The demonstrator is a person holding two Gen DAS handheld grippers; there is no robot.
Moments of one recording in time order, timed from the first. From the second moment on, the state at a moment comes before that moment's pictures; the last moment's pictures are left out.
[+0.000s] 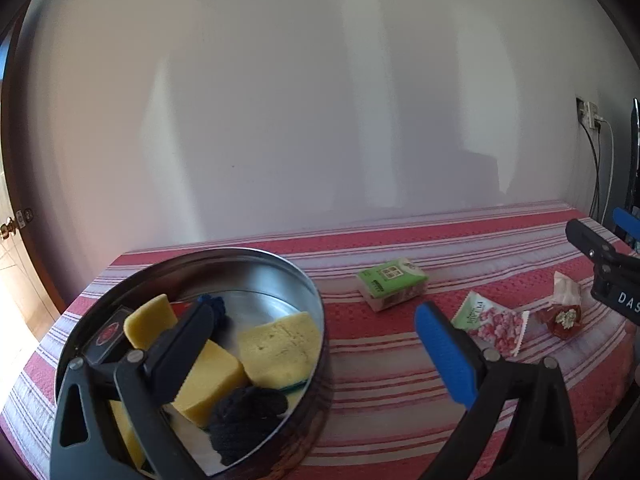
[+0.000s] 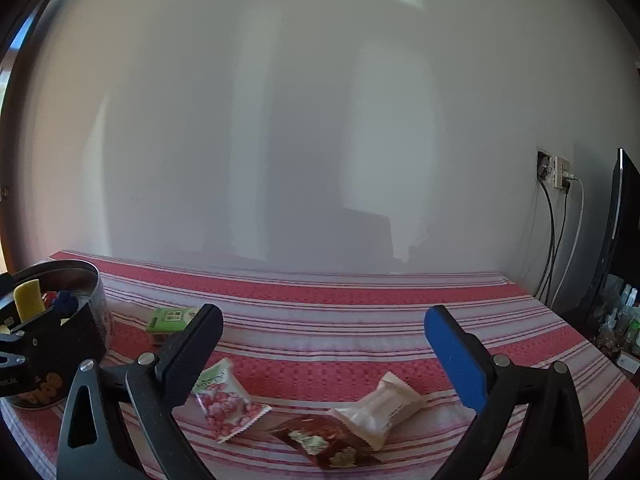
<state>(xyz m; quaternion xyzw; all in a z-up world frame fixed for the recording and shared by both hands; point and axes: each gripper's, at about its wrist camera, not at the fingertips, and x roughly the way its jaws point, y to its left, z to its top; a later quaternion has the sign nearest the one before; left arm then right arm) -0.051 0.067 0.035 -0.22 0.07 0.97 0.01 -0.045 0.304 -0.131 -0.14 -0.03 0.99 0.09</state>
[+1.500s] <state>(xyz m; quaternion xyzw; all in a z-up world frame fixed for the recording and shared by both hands) -0.145 0.187 -0.039 -0.43 0.00 0.87 0.25 -0.045 0.423 -0.142 -0.19 0.16 0.95 0.16</state>
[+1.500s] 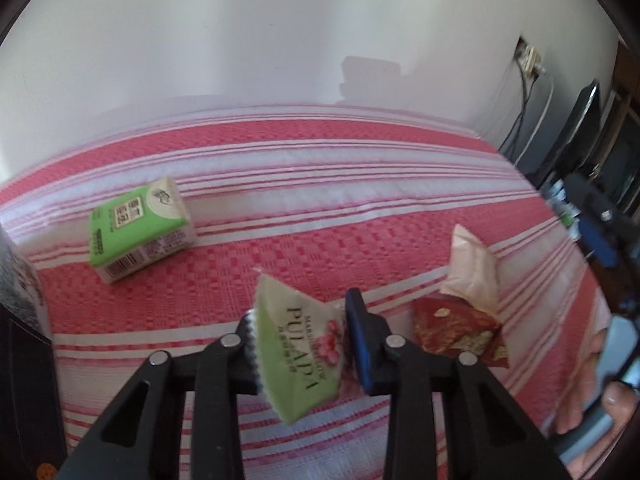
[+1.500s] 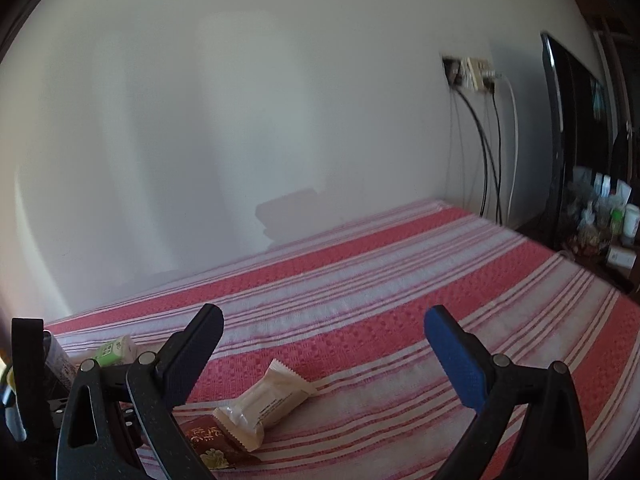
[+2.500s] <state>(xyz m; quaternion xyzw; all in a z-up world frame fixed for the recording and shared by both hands) -0.083 0.110 0.034 -0.27 -0.02 0.92 0.27 -0.082 0.327 -0.170 -0.38 0.00 0.92 -0.08</state>
